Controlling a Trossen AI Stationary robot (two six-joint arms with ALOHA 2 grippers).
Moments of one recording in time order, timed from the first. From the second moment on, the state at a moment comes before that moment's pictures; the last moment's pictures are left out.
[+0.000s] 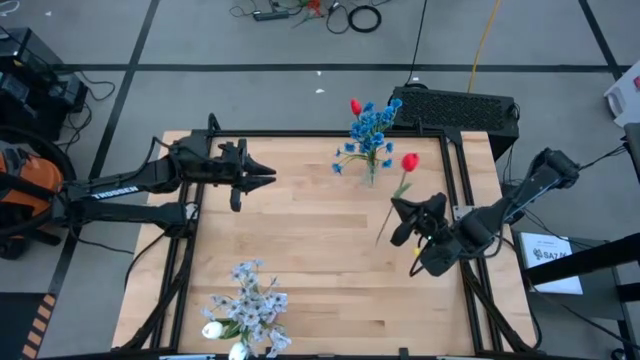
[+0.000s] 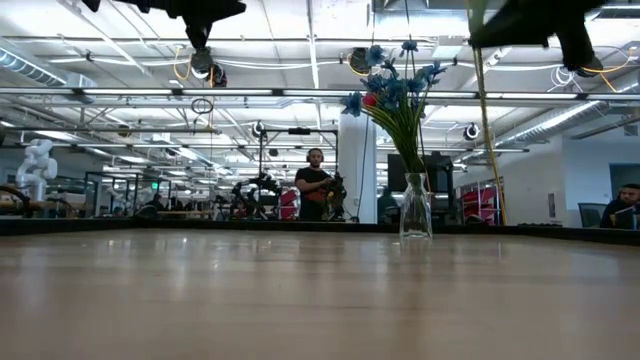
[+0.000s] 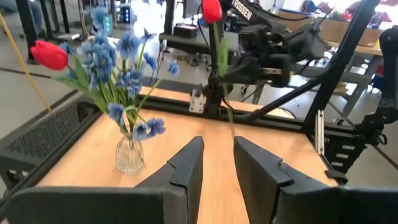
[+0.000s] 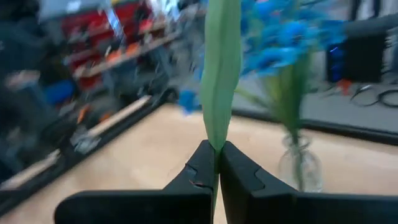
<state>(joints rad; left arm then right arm) 0.29 0.84 0.78 -0.08 0.29 -0.10 0.60 1.10 0.78 -0.53 1.33 1.19</state>
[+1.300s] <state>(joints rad) 0.29 0.84 0.78 -0.09 0.23 -0.18 0.21 0.46 0.03 0.93 0.50 -0.04</state>
